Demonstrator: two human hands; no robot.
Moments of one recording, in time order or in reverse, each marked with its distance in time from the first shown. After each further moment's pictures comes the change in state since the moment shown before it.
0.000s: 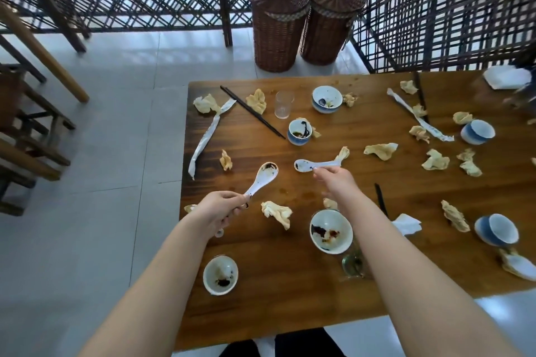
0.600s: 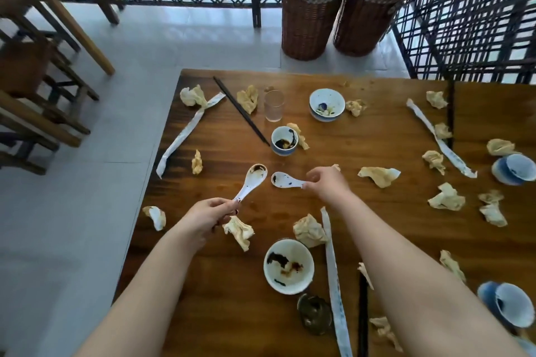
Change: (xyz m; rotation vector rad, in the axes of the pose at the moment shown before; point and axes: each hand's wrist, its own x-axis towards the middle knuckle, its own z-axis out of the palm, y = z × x) left_hand 0.022 0.034 0.086 -0.193 0.167 -0.049; right_hand 0.140 -0.001 -0.049 -0.766 -0.190 -0.186
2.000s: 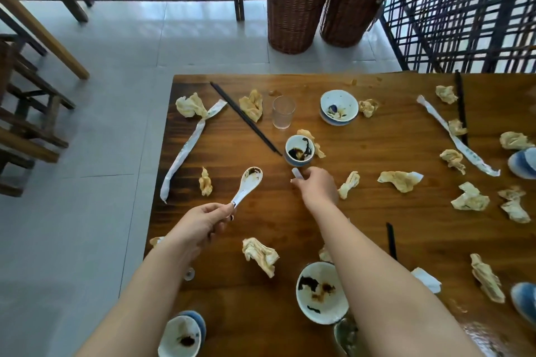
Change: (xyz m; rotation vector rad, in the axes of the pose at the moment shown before) left_hand 0.045 0.020 -0.053 -0.103 -0.086 -0.067; right_hand 0.013 -0.071 0.046 0.062 0.268 0.208
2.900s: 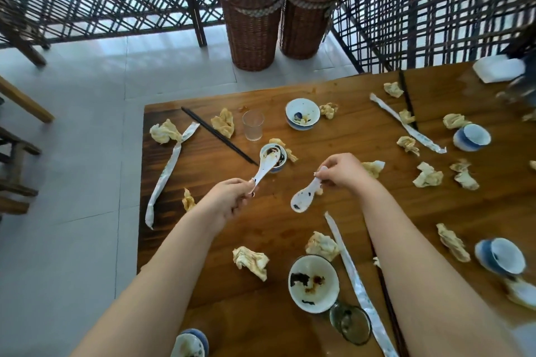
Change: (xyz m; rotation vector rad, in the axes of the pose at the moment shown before) left_hand 0.005 0.057 0.060 0.153 -0.182 0.101; right_hand -0.009 0.035 -0.108 0.260 -0.164 0.019
